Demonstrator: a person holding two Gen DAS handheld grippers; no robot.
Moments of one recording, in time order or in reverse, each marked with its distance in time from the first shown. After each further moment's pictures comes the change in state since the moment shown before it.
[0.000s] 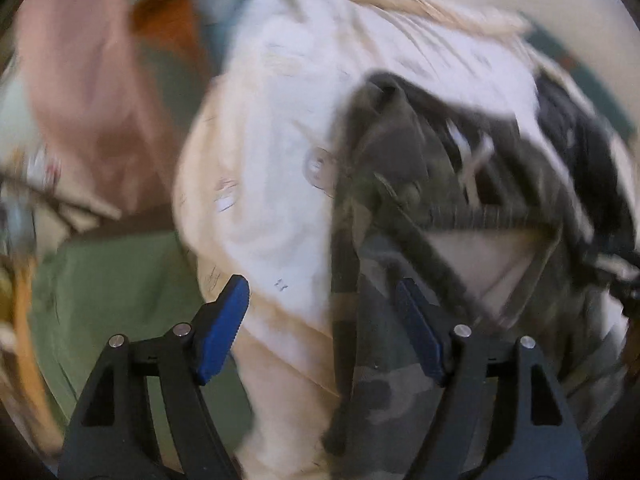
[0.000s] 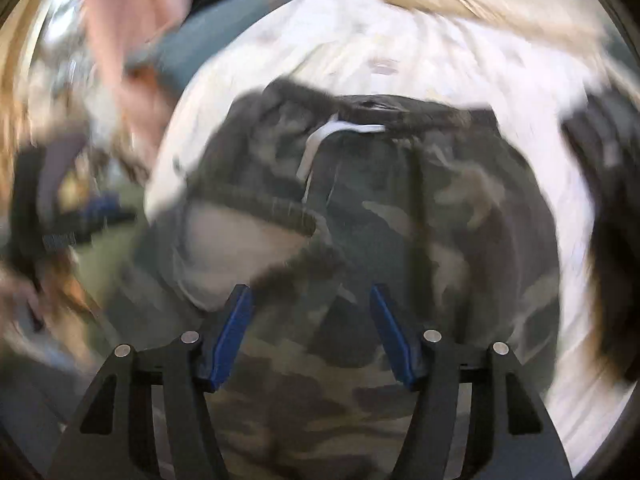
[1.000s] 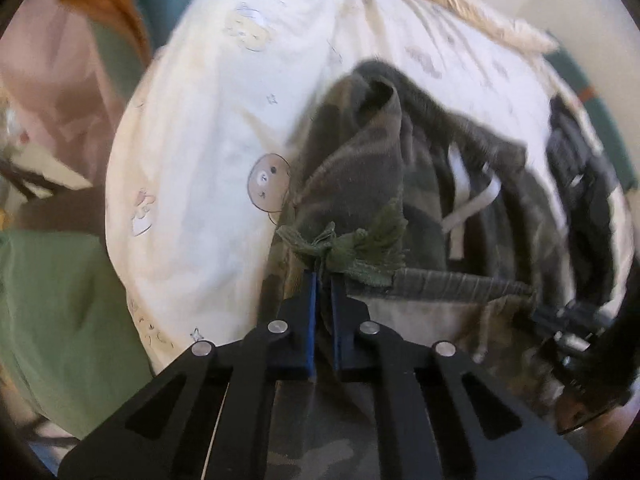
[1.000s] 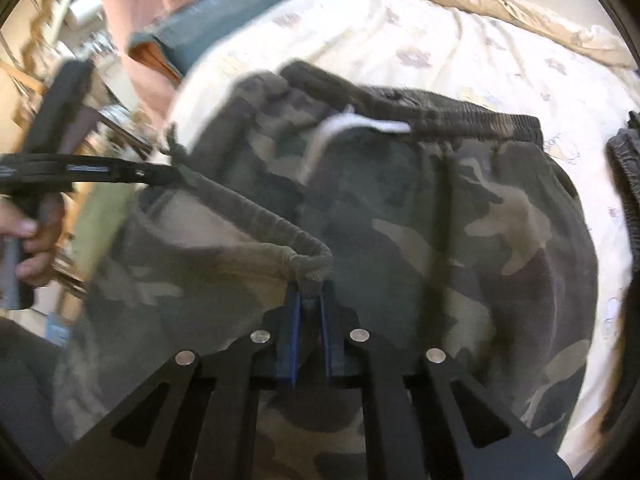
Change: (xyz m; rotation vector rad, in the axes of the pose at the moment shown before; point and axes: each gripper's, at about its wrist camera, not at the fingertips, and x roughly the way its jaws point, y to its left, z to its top) left arm 0.038 -0.005 0.048 -0.261 0.113 -0.136; right arm 0.036 -0.024 0.015 -0.023 -0.009 0.142
